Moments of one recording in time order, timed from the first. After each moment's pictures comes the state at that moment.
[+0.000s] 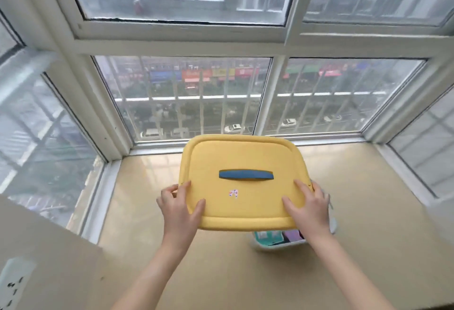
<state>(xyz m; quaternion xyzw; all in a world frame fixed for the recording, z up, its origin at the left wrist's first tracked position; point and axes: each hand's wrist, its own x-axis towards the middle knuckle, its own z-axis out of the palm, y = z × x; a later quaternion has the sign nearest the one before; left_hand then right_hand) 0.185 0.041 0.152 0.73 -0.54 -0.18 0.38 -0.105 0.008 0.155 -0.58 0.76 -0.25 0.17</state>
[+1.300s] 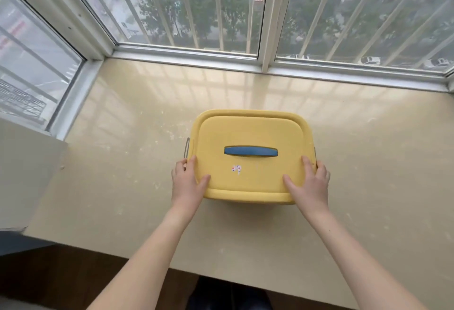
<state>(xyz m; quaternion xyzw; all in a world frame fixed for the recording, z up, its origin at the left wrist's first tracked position) -0.059 0.022 -0.041 0.85 -0.40 -0.26 0.21 -0.335 -0.069 -0.056 -0.64 0.71 -0.10 0.29</state>
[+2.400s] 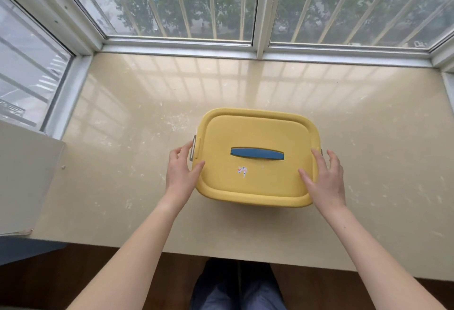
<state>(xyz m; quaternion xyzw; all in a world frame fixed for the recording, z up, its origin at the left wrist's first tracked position) -0.015 0.046 -0.028 0.81 -0.41 -0.30 0.28 -0.350 -0.018 -0.040 -0.66 0.71 -0.09 0.22</state>
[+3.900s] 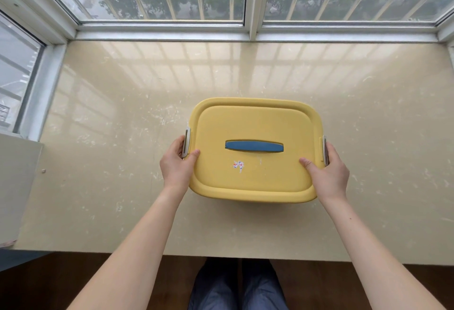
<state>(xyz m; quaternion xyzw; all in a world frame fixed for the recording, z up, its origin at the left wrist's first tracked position) -0.018 0.020 -0.059 0.81 -0.30 -0.33 0.38 -0.339 -0.025 -0.052 -0.47 0.76 -0.26 0.36</state>
